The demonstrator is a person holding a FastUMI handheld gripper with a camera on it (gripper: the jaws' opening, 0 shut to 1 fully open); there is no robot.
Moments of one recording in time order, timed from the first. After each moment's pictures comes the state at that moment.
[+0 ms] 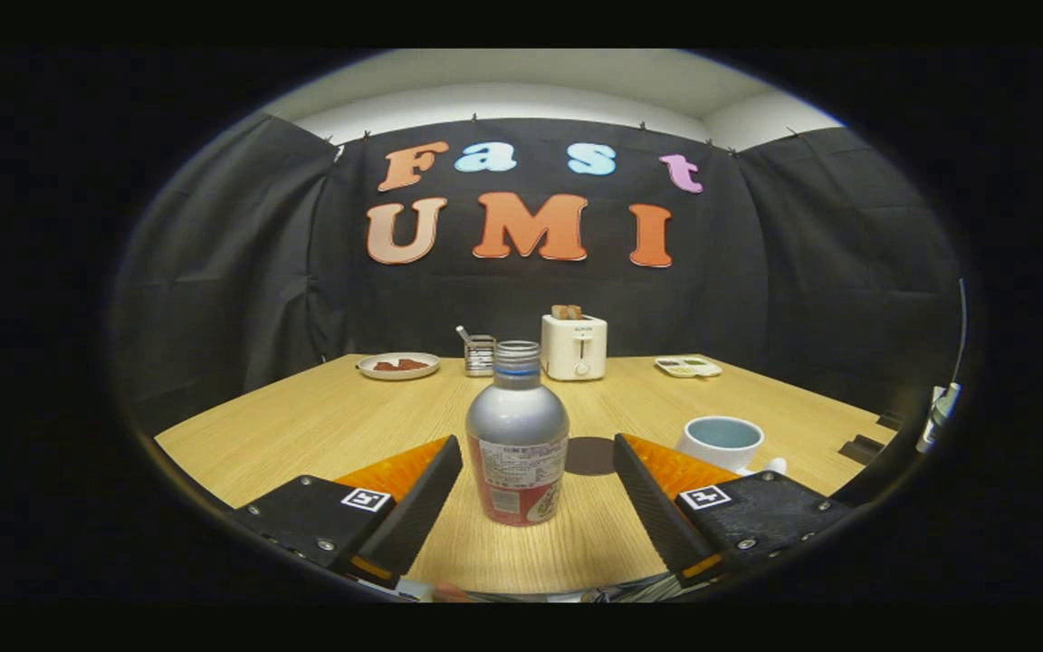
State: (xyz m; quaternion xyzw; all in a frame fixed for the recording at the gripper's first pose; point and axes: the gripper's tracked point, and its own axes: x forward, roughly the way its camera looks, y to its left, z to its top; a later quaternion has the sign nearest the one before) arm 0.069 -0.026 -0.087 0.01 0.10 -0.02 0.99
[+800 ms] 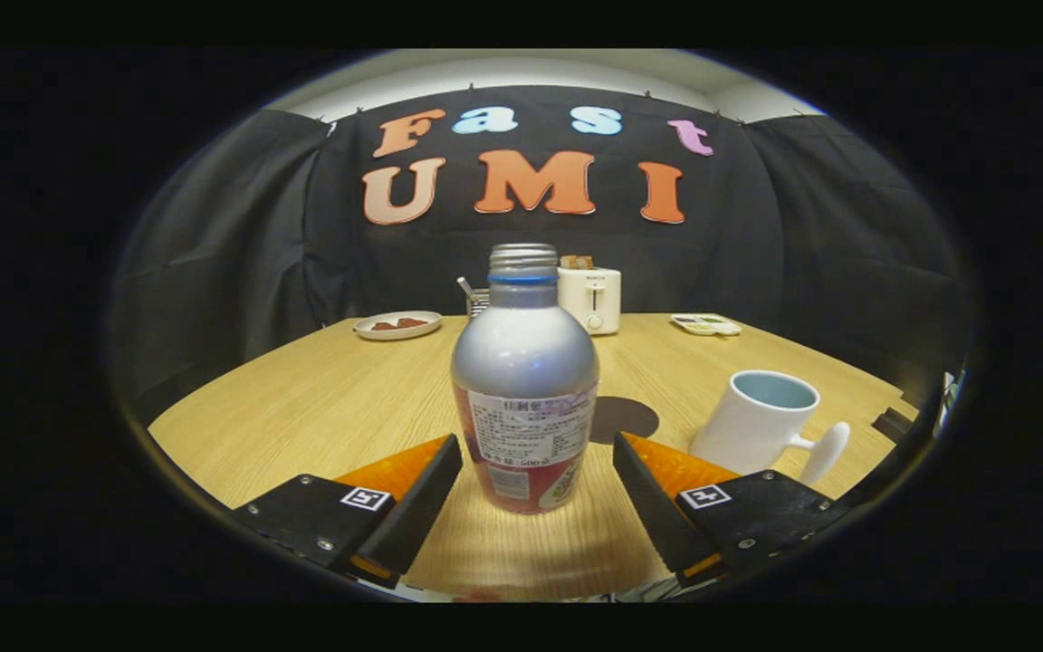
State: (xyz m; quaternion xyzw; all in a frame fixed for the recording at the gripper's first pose) arm 0.086 -0.016 -0.141 0.00 0.17 -0.01 0.98
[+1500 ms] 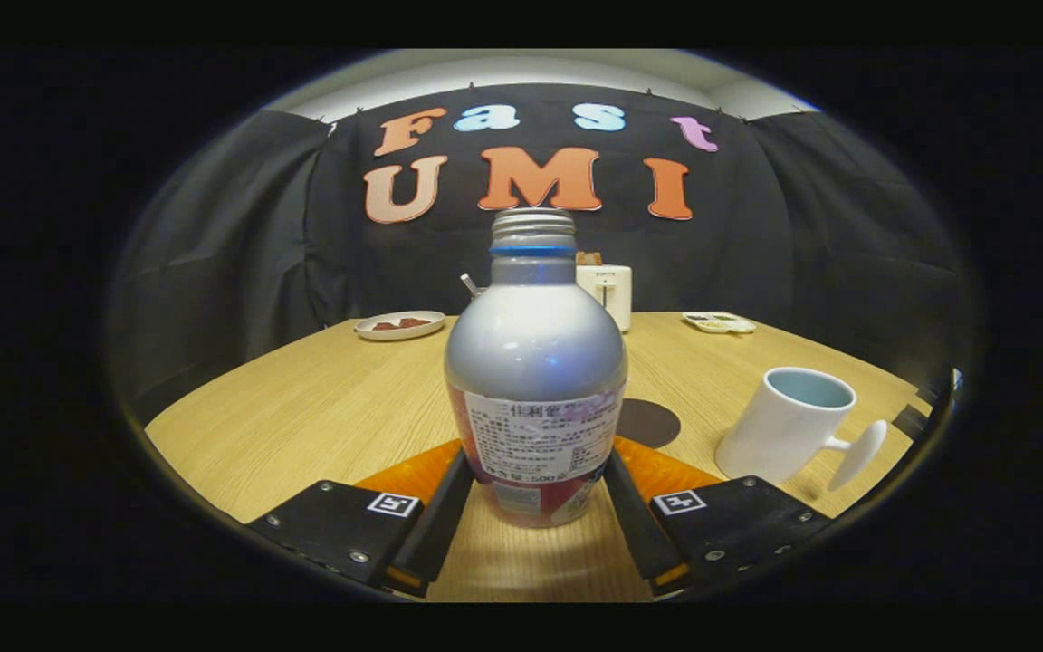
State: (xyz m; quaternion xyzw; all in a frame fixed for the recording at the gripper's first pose) arm 0.106 -0.010 -0.150 0.01 0.17 -0.01 0.99
